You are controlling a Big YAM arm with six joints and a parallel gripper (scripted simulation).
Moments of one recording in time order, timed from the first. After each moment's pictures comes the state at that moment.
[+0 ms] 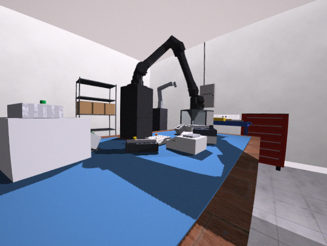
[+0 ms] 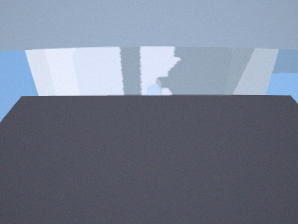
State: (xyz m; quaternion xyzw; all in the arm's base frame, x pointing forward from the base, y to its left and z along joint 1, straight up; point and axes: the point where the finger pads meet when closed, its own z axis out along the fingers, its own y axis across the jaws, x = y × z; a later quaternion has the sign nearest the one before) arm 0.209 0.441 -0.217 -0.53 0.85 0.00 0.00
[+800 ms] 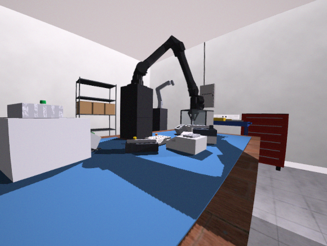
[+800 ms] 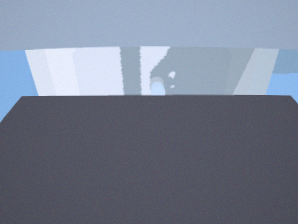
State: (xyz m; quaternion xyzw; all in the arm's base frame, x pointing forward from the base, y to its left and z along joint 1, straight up) arm 0.209 0.441 -0.217 -0.53 0.85 0.00 0.00
